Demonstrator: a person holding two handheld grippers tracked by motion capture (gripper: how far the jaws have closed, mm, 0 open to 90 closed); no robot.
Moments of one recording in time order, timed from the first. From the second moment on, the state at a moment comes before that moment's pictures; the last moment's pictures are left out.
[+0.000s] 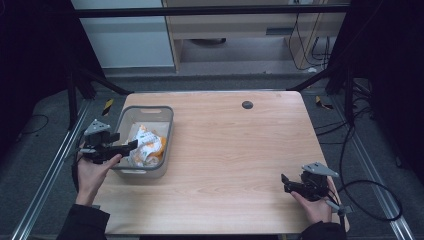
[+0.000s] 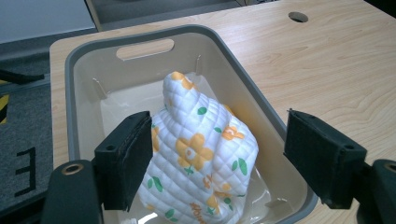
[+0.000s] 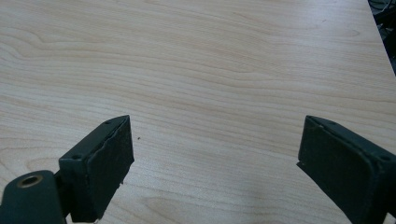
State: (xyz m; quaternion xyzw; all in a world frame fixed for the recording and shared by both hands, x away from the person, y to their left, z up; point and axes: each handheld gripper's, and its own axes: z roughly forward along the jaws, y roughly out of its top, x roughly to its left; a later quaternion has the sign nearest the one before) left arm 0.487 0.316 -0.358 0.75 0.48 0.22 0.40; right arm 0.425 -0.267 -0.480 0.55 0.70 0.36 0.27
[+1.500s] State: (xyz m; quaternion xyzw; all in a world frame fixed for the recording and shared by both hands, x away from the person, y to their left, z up) left arm 0.546 0.294 -0.386 0.80 0.47 0.16 0.33; right arm 0.427 -0.267 -0.483 0.55 0.71 0.35 0.26
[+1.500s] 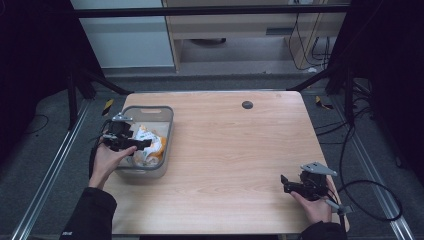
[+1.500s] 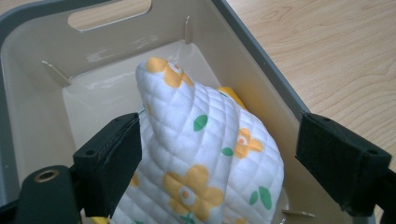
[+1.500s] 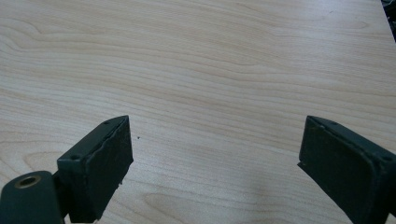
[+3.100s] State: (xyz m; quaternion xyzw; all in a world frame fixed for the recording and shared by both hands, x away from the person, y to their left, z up) left arm 0.565 0.292 -0.428 0.83 0.50 0.10 0.24; right arm 0.430 -0.265 -0.487 0.55 0.73 0.33 0.25
